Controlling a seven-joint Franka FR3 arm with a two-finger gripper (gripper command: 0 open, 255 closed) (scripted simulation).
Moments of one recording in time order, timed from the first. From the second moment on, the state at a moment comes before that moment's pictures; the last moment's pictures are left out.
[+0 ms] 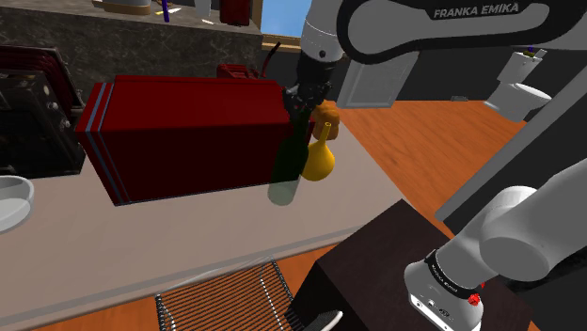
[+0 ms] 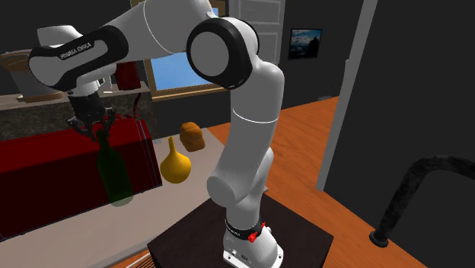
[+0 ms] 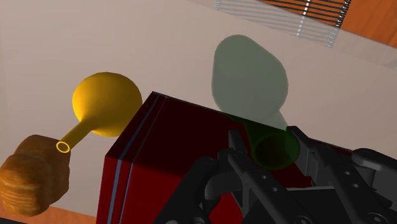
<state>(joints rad) 0.14 -0.16 0.32 -2.03 -0.03 1.95 0.40</state>
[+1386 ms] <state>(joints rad) 0.14 -0.08 0.33 -2.23 -0.07 2.23 0.44</state>
